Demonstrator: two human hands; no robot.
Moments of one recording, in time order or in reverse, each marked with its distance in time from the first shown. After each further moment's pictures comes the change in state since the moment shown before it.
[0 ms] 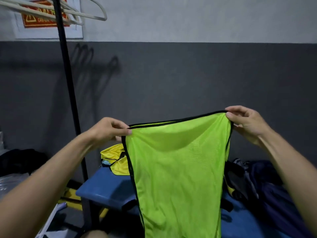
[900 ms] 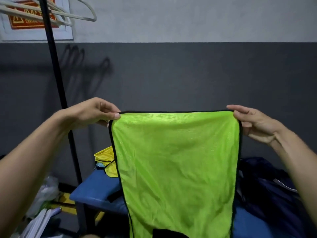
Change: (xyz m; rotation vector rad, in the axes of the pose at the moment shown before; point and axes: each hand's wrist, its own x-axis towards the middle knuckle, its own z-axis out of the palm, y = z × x) left_hand 0.016 0.053 -0.039 0.139 -0.220 0.074; right_hand -0.016 -0.024 -0.040 0.169 -0.176 0.239
